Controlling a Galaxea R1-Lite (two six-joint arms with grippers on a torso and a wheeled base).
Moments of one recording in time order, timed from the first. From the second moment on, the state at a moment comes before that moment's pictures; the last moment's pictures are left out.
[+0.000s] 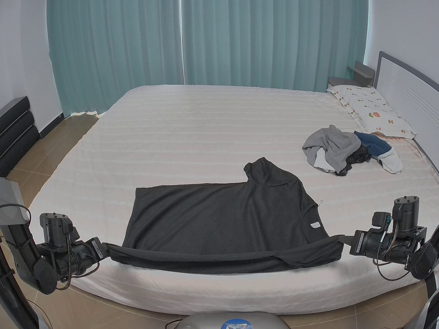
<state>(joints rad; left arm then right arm) 0.00 1.96 -0.12 -1.16 -0.09 -0.54 0.17 1.76 -0.18 -1.01 0.20 0.39</state>
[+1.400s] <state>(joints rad) -0.04 2.15 -0.45 -1.10 -0.02 -0.76 0.15 2.05 -0.46 -1.02 0.17 0.46</state>
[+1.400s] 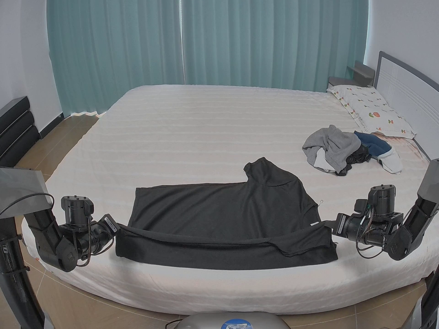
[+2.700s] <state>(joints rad) -0.05 2.32 -0.63 -1.09 -0.02 -0.90 0.10 2.36 -0.56 -1.28 0.16 0.66</state>
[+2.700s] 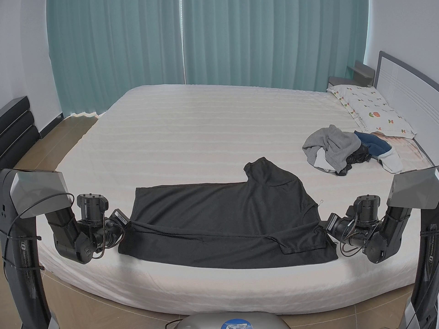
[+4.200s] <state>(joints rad) 0.00 2.19 -0.48 -1.11 -0.19 -1.08 0.30 2.30 -0.33 -1.36 0.06 0.96</state>
